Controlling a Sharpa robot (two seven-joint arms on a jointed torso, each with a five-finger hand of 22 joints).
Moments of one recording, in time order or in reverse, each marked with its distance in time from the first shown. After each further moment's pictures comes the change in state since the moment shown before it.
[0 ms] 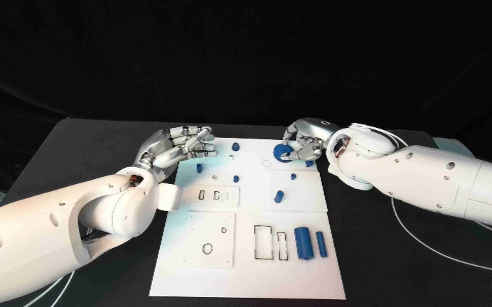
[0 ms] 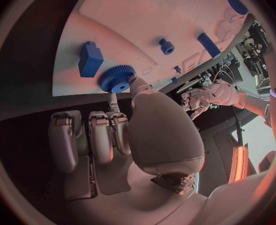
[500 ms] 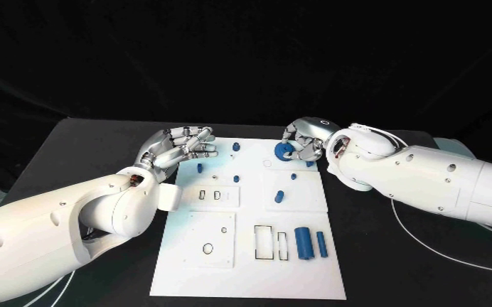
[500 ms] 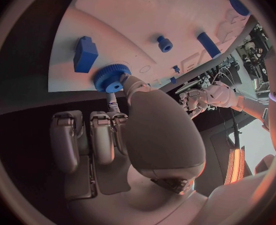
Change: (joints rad) left arm 0.000 0.000 0.000 -0.001 0.000 0.004 -0.007; left_hand 0.000 0.000 0.000 0.000 0.000 0.000 0.000 0.000 0.000 0.000 0.000 0.000 0.000 0.000 0.000 0.000 0.000 0.000 0.000 0.000 0.000 -0.001; right arm -0.002 -0.004 0.001 0.019 -0.029 -0.025 -0.003; right_hand 0.065 0.004 0.208 -0.031 0.011 0.052 0.004 0.006 -0.223 0.003 -0.040 0.004 0.000 0.000 -0.029 0.000 0.000 0.000 0.000 -0.025 0.005 0.001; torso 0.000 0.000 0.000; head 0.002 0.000
